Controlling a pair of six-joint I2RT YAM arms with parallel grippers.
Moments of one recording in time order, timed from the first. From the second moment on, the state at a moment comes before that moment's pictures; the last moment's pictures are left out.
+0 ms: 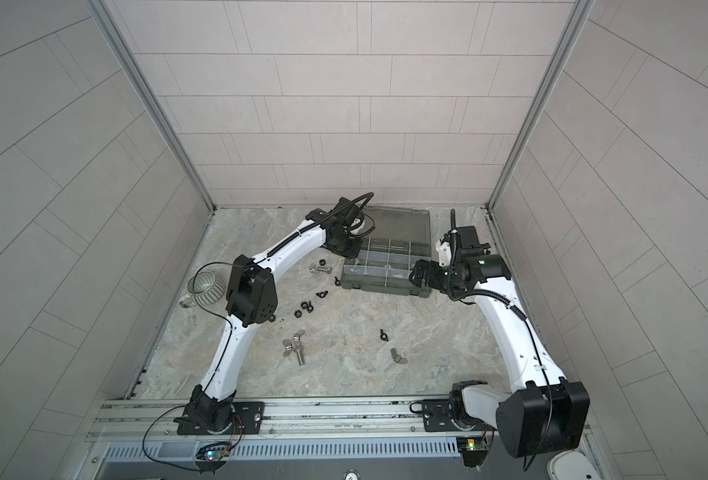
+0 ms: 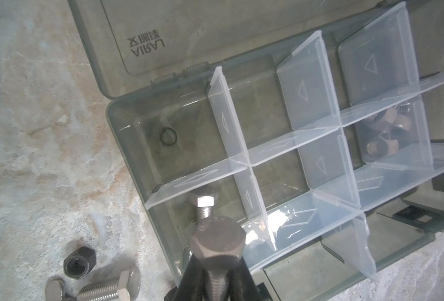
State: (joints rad) left arm -0.59 2.36 2.22 -1.00 0.12 -0.16; right arm 0.05 1.20 1.16 -1.03 -0.29 0.32
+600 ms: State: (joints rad) left arm -0.59 2.35 2.21 -0.98 0.14 -0.15; right arm 0.04 1.21 1.16 -1.02 -0.29 0.32
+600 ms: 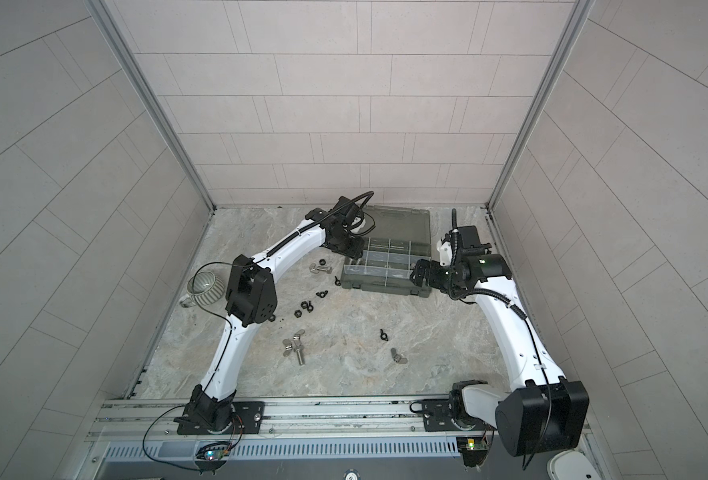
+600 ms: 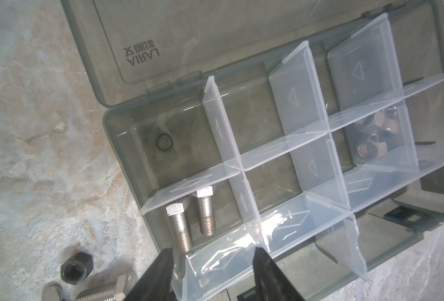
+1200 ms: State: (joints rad) left arm -0.35 2.02 1.68 -0.87 0.13 -0.14; right arm 0.23 1.39 1.28 -0.94 -0.25 0.38
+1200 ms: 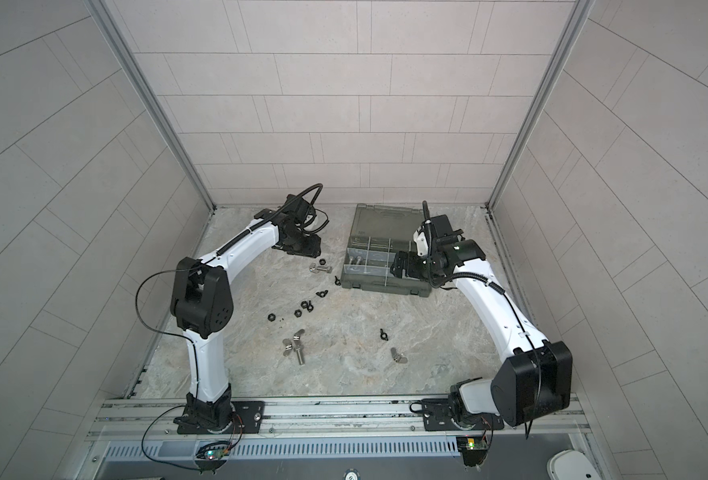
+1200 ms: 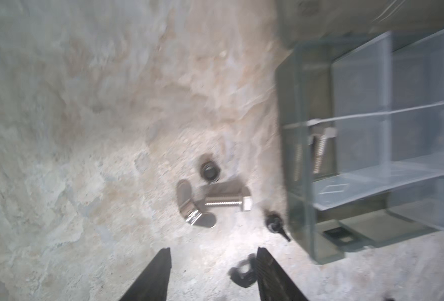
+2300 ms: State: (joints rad) left arm -0.38 2.07 1.77 -0.85 0.17 -0.57; right arm 0.31 1.46 1.36 -0.93 -0.06 0.41
